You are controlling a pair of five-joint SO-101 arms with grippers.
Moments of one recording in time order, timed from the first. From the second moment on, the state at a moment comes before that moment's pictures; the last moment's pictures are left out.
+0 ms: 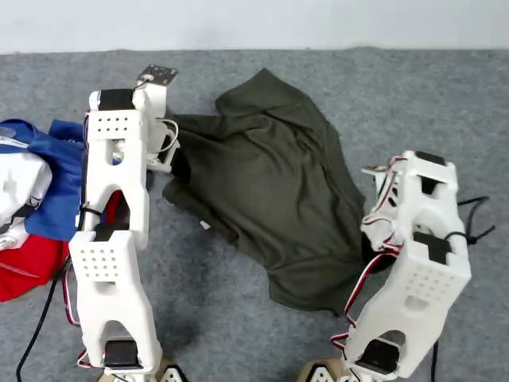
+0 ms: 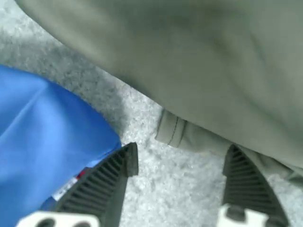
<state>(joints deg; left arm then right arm) -5.8 41.5 -41.0 99.4 -8.8 17.1 30.7 1.1 92.7 30.0</state>
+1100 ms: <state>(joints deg) -6.4 41.5 -25.4 89.8 -8.6 3.9 33.1 0.1 91.3 27.6</state>
